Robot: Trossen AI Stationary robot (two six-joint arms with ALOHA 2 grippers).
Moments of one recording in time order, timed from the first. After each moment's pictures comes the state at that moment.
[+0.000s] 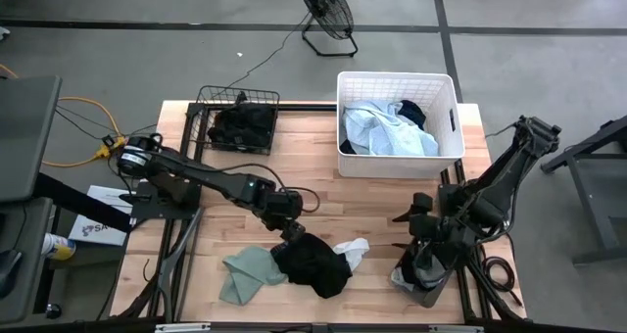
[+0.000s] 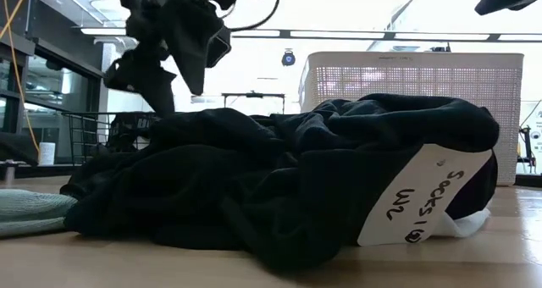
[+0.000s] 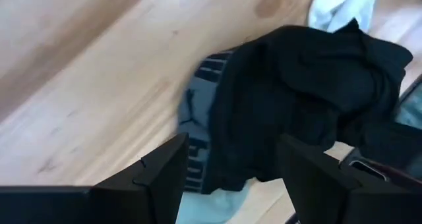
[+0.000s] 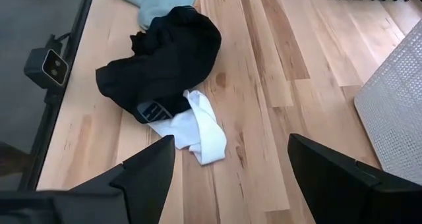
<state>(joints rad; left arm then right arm) -0.21 1.62 1.14 -0.59 0.17 -1.15 0.85 1.11 0.88 -0.72 0.66 0.74</state>
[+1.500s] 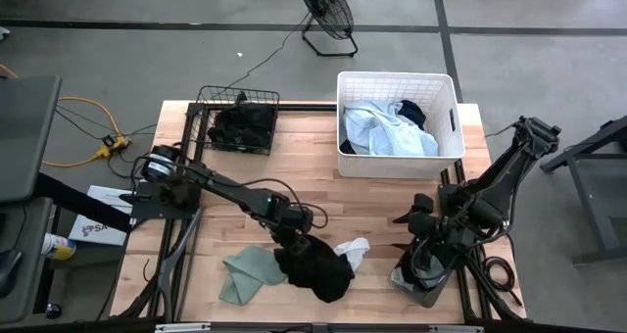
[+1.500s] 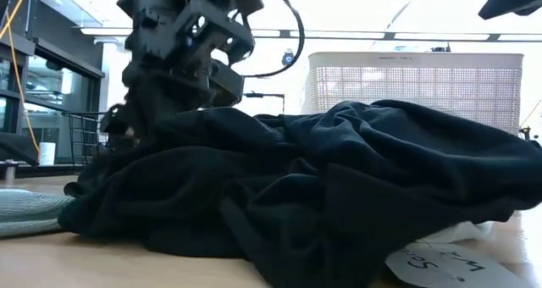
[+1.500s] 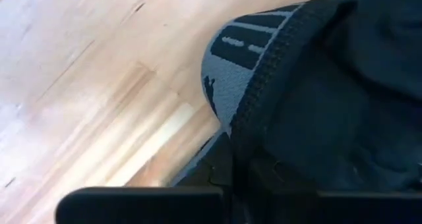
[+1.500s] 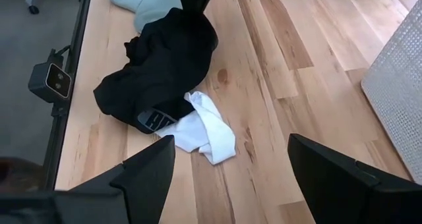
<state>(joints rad) -0.25 1.82 1.16 -0.50 0.25 -1.13 0.85 1.12 0.88 -0.72 0.65 0.85</state>
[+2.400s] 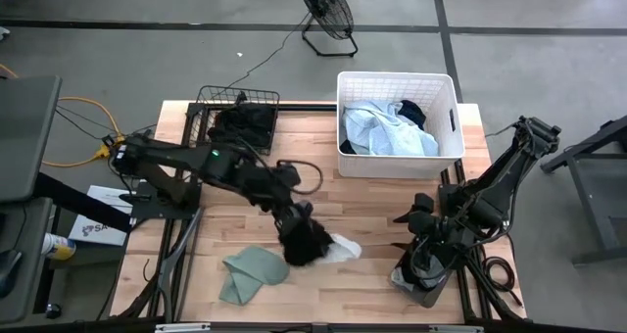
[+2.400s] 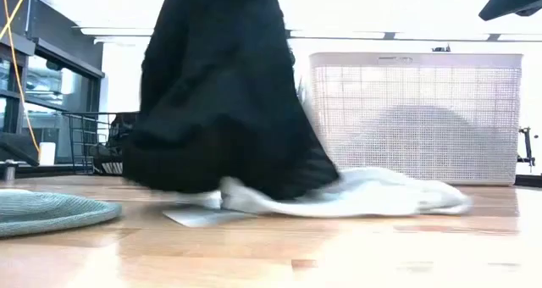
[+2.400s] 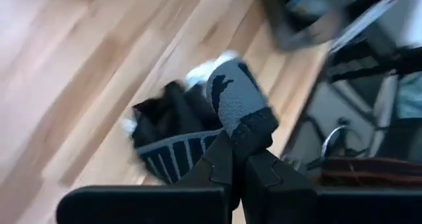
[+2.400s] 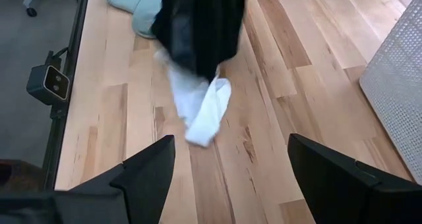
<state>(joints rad) -0.25 1.58 1.81 -1.13 -0.05 -0.89 0.85 1.12 0.88 -0.73 0.66 0.87</state>
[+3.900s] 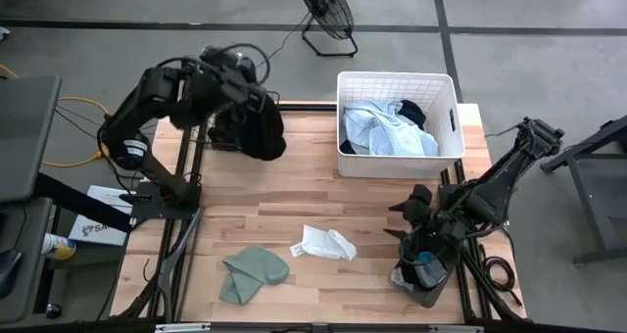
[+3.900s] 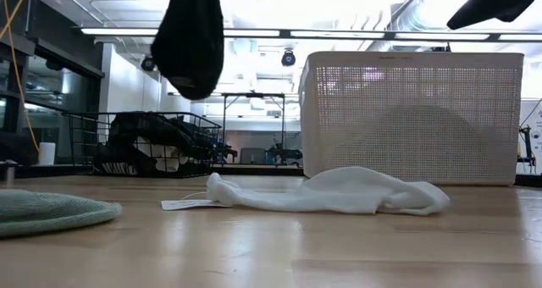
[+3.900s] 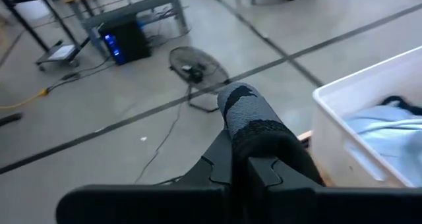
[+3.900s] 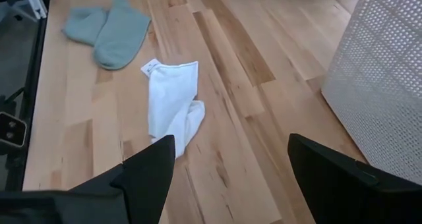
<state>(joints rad) 0.10 1.57 2.35 -1.57 -1.00 -0.62 0.76 1.12 0.88 -0.72 0.73 0.90</state>
